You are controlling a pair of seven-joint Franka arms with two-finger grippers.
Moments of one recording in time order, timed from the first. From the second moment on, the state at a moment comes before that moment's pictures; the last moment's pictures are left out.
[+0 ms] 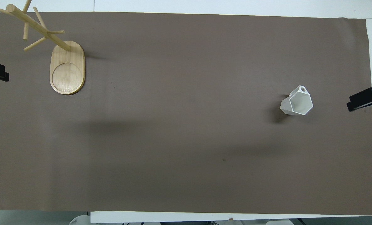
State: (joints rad) left arm -0.18 0.01 0.14 -1.60 0.05 1.62 0.01; right arm -0.01 -0.03 -0.05 -1.55 -0.04 1.35 -0.17
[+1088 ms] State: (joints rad) left arm -0.18 0.01 0.14 -1.60 0.05 1.62 0.01; right arm -0.10 -0.01 -0.05 -1.59 0.04 1.46 -0.87
